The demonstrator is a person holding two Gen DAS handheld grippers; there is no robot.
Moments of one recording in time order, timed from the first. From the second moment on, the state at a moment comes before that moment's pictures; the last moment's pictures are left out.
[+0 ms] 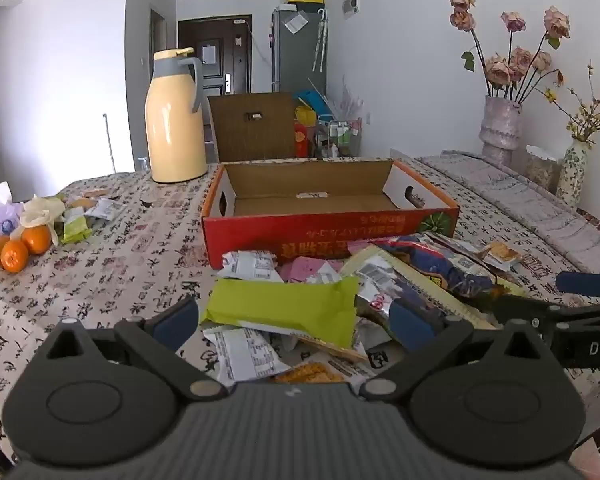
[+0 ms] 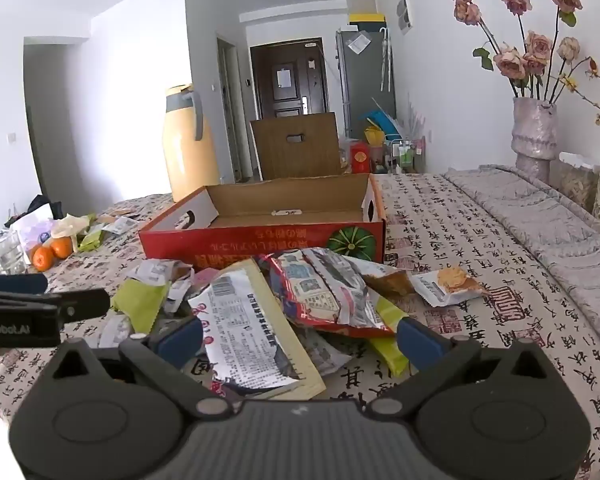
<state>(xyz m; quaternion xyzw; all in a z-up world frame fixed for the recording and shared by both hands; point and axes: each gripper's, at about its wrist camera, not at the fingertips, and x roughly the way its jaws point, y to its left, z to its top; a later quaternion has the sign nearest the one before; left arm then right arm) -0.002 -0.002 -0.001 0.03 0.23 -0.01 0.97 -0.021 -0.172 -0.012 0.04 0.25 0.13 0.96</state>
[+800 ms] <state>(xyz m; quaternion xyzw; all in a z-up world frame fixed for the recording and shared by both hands) -0.004 0.002 -0.005 0.00 0.25 -0.02 0.97 -0.024 -0.171 -0.011 0.04 0.26 0.12 0.96</state>
